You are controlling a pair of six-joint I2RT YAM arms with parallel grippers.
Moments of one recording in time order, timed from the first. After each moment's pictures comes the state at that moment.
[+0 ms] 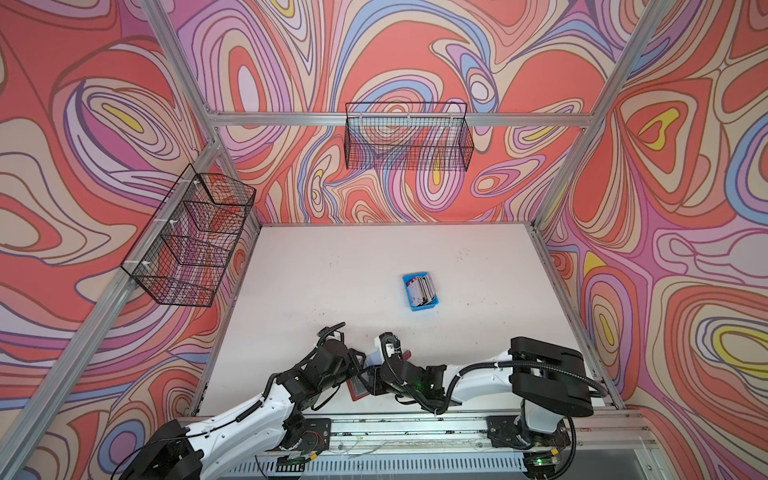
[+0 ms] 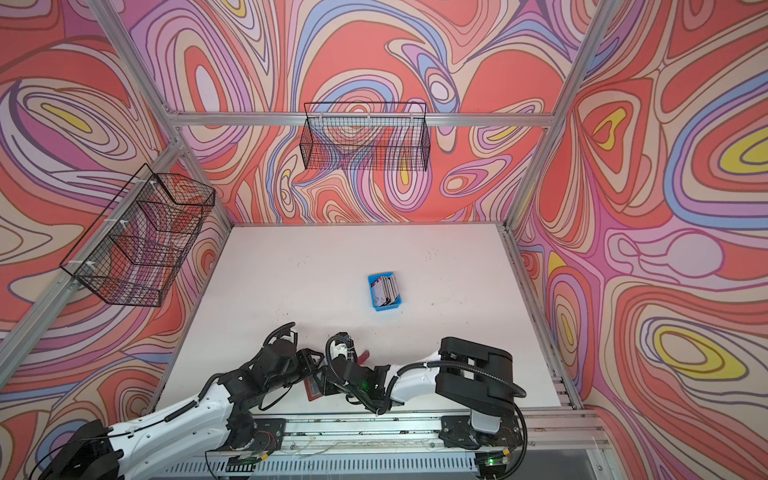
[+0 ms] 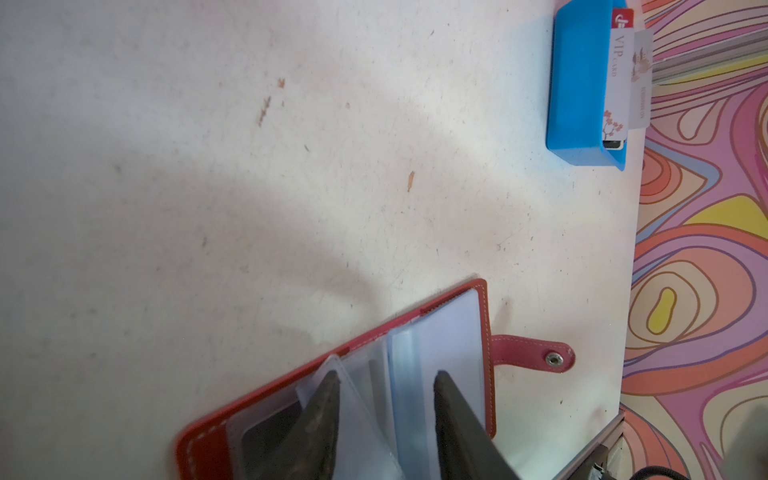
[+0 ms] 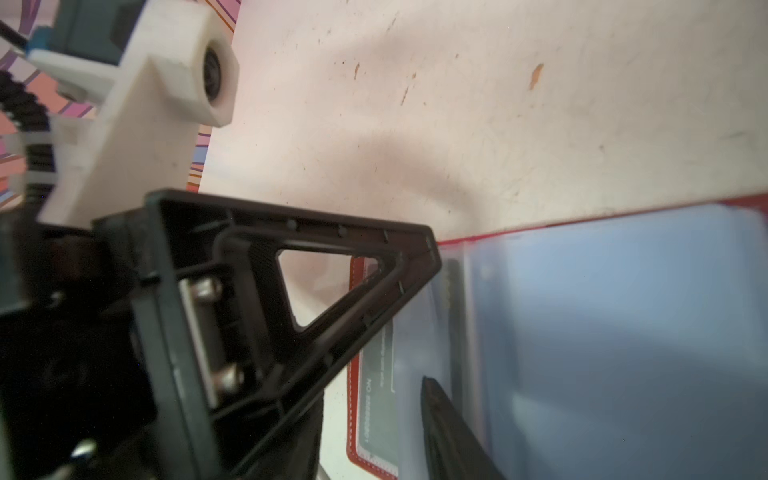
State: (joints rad) left arm -0.74 0.84 0.17 -0.09 -0.01 -1.18; right arm 1.31 1.74 0.74 0.38 0.16 1.09
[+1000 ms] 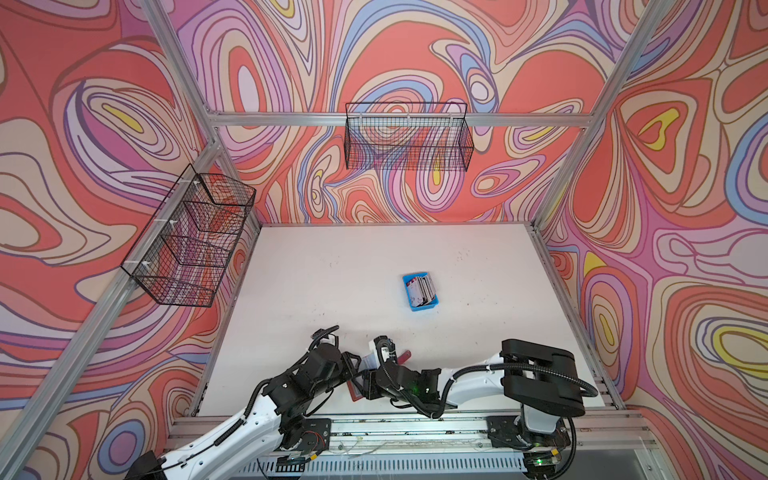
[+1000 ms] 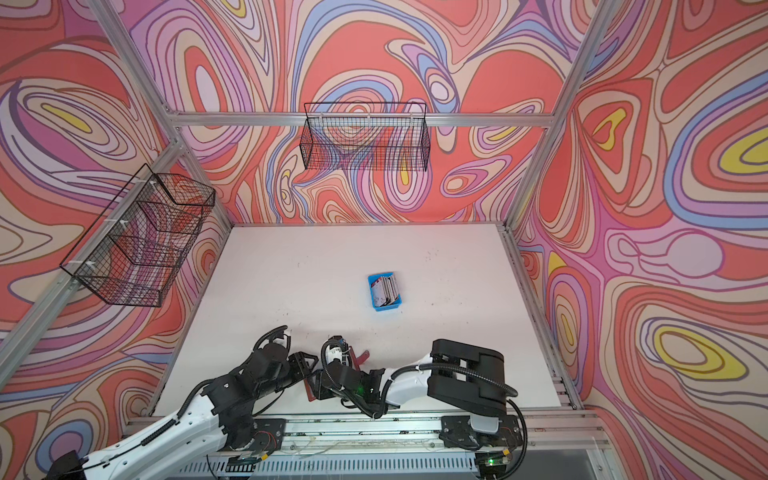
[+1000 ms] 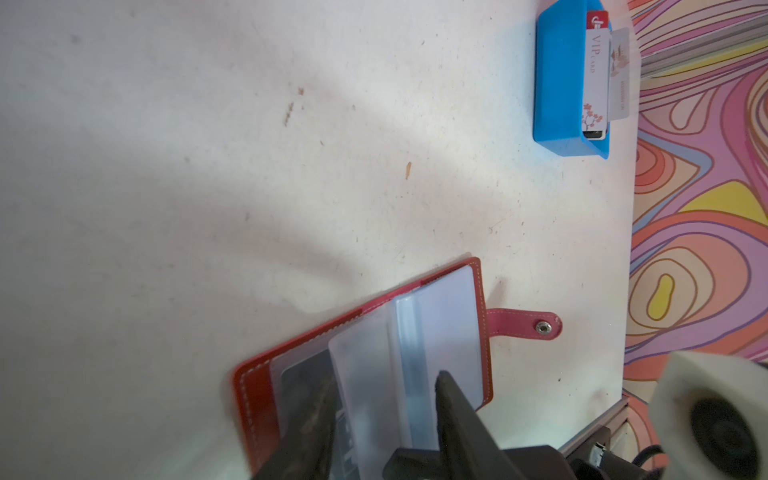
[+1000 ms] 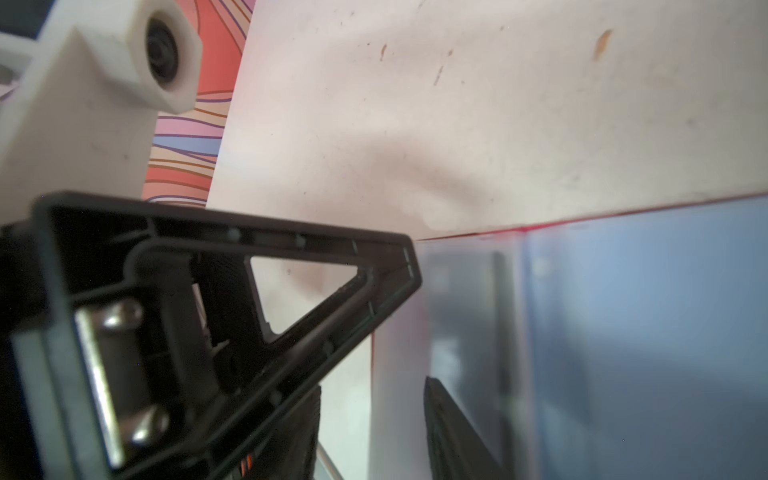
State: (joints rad) left arm -0.74 0.58 0.21 -0.38 -0.05 -1.14; right arm 1.35 1.81 0.79 0.45 0.16 1.10
